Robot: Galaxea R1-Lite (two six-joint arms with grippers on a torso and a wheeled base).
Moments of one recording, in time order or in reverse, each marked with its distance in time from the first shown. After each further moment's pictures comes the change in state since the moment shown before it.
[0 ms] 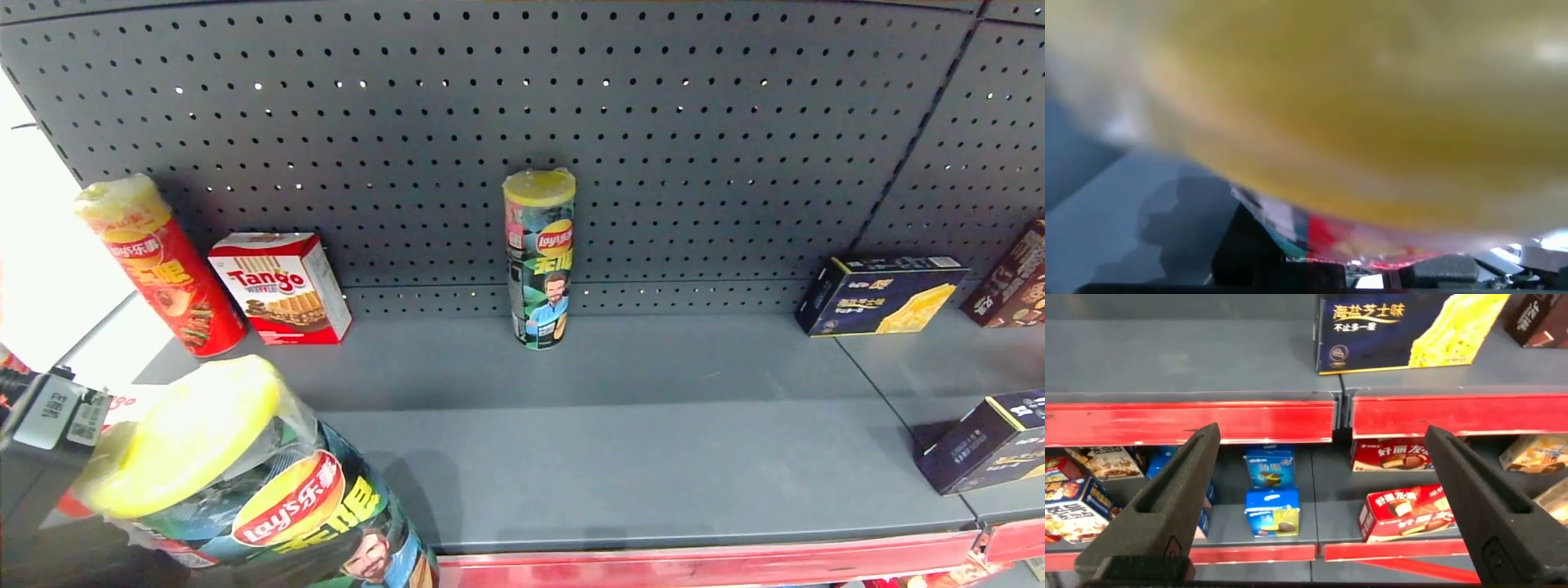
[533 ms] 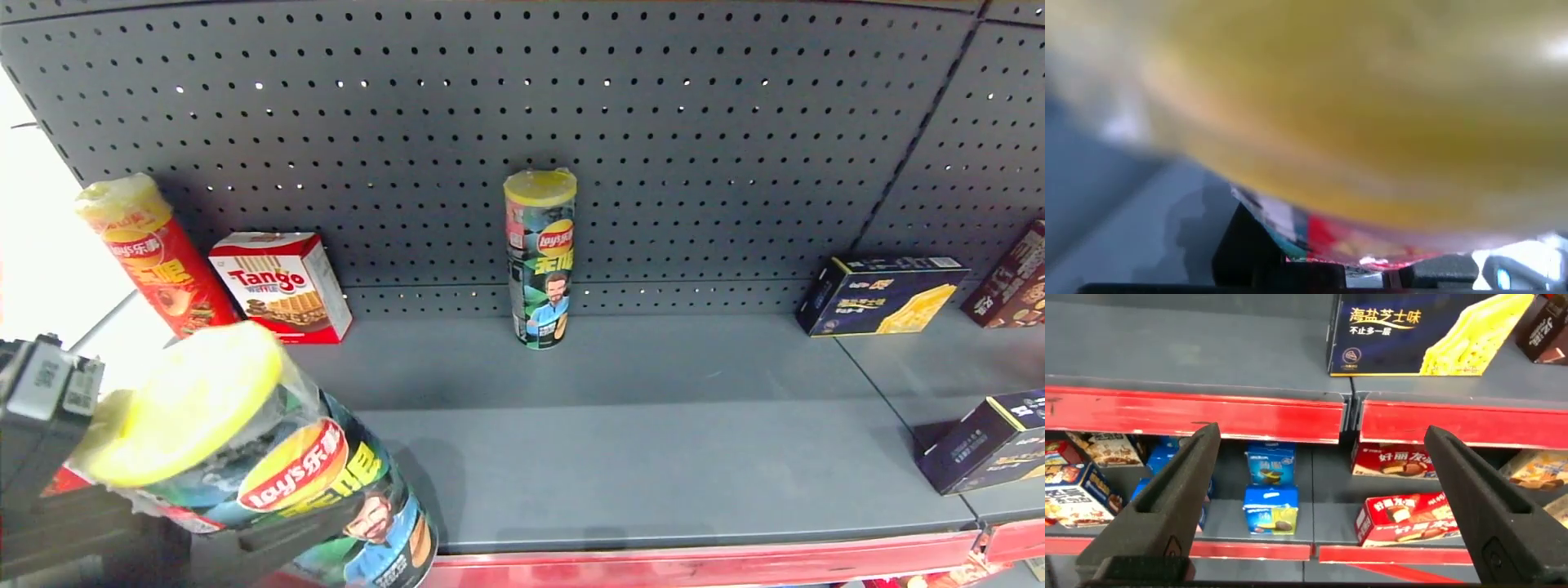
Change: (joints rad) left arm -0.001 0.018 -0.060 0.002 0.043 0.055; right arm 0.004 0.004 -0.003 0.001 0.037 -0.055
